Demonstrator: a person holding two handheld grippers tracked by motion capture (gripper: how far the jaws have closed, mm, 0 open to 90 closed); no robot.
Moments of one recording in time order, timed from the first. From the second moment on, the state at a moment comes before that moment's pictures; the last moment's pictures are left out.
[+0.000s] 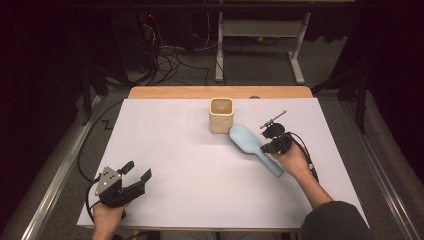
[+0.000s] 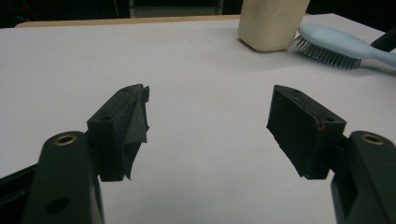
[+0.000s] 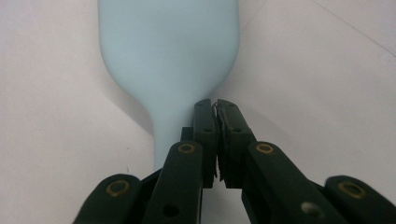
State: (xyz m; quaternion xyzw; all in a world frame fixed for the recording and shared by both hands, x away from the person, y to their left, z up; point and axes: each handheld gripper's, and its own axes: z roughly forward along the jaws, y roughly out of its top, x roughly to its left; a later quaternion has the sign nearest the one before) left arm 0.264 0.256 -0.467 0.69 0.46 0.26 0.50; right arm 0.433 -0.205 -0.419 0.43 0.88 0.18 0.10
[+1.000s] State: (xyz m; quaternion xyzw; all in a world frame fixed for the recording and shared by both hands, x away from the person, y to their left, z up) left arm 0.265 0.256 -0.467 0.69 0.46 0.26 0.50; right arm 0.419 -0.204 -0.415 0.43 0.88 0.18 0.10
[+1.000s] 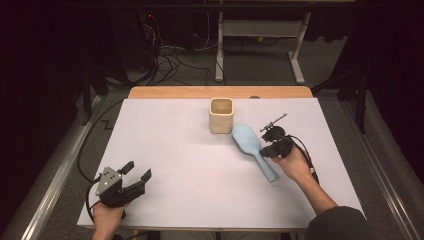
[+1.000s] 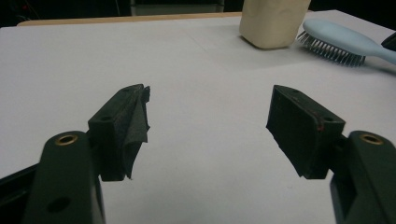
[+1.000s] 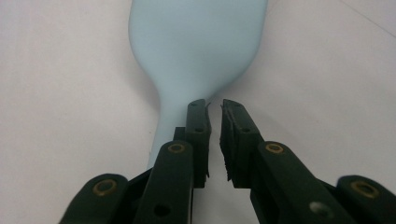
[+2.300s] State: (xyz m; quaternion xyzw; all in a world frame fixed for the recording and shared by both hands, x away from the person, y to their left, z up) left arm 0.265 0.257 -0.467 0.69 0.46 0.26 0.50; right arm 0.417 -0.179 -0.428 0.46 0.87 0.16 0.08
